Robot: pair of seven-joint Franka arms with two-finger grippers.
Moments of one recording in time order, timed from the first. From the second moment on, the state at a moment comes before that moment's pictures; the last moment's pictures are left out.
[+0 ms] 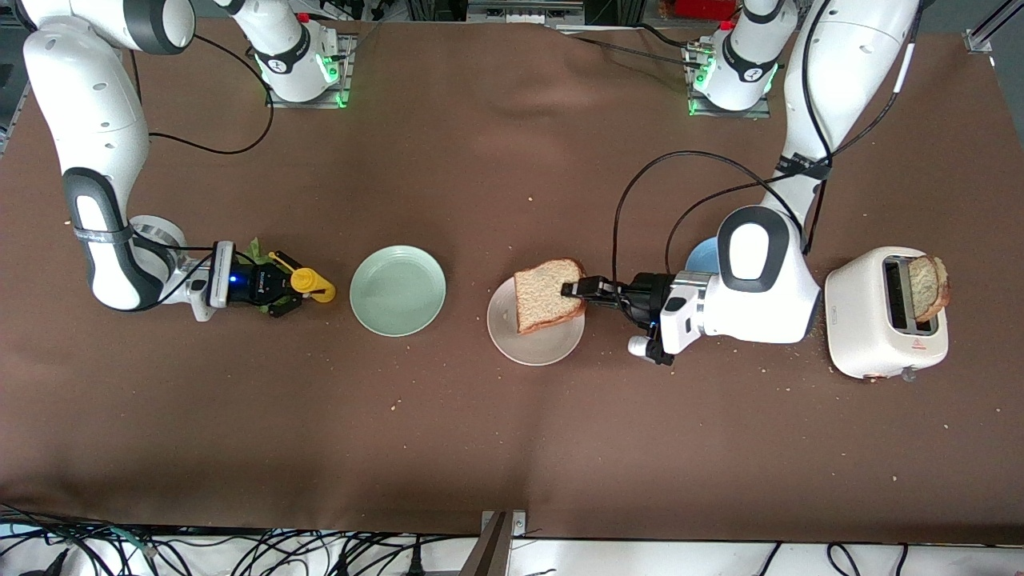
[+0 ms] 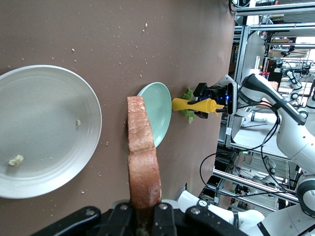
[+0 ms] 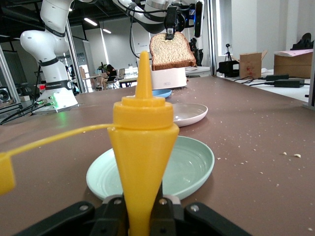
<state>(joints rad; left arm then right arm) -0.23 0.65 -0.12 -1.49 -1.08 1.92 0.30 -0.04 0.82 -0.22 -1.82 1.35 1.48 -2.53</state>
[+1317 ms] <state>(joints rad) -0.30 0.81 -0.12 -1.49 -1.15 2.00 0.35 -0.04 0.77 -0.27 -1.46 1.09 1.27 -2.00</state>
